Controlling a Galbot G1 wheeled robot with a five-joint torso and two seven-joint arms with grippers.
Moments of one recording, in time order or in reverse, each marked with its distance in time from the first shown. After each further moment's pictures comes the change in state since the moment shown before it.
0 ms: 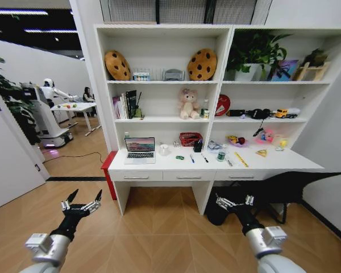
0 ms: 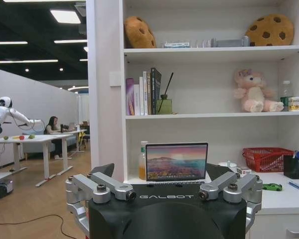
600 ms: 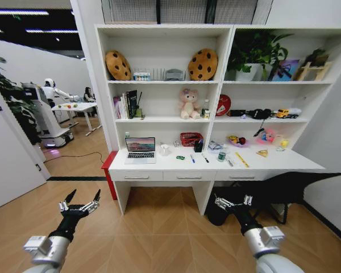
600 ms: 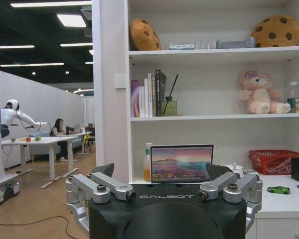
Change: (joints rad) left arm -0.017 -0.017 0.006 0.008 0.019 -0.002 -0.010; right arm 0.032 -0.020 -0.009 -0.034 0.019 0.006 -0.004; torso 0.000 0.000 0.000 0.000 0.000
